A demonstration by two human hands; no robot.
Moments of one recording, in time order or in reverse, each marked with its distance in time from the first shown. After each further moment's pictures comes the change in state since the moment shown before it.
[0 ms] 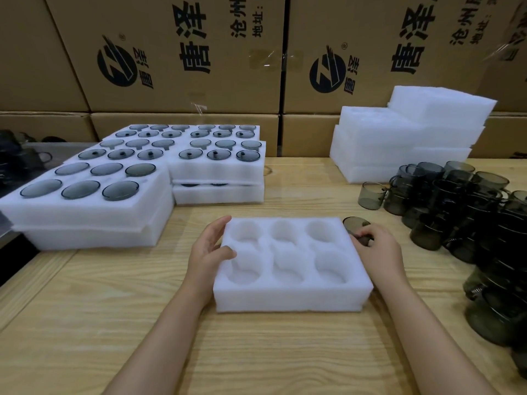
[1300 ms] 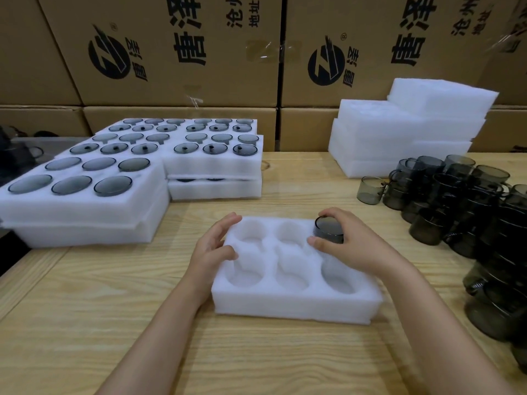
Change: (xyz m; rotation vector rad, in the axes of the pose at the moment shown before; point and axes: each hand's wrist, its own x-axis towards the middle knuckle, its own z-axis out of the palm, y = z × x) left_hand -0.002 0.000 0.005 0.083 -0.088 -0.027; right_hand -0.006 -0.048 -0.012 -0.189 -0.525 -0.192
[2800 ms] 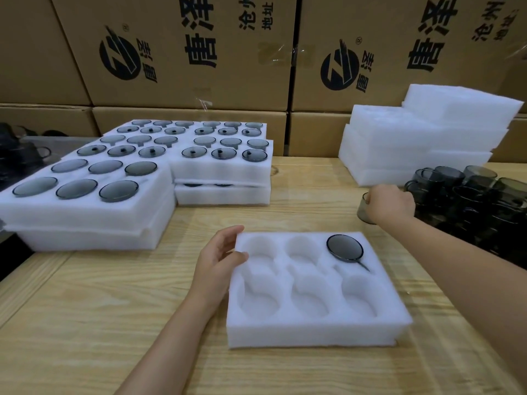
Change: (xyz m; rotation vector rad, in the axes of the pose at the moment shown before) left_hand 0.002 0.001 0.009 -0.021 0.157 0.030; right_hand 0.107 0.034 -0.041 -0.756 0.271 0.322
